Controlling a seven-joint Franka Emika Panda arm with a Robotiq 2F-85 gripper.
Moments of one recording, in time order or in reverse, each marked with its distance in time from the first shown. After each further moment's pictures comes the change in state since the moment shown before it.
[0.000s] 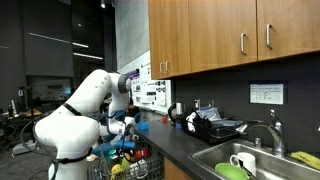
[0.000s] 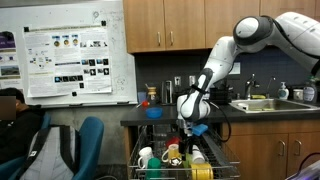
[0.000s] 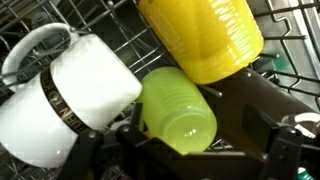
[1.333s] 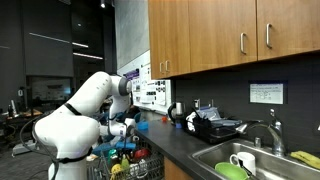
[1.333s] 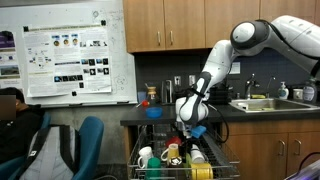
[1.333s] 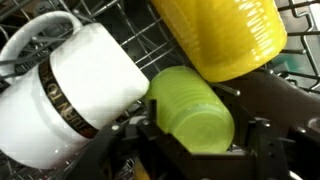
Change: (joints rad) arm 0.016 0.056 -0.018 0.057 -0.036 -0.010 0.003
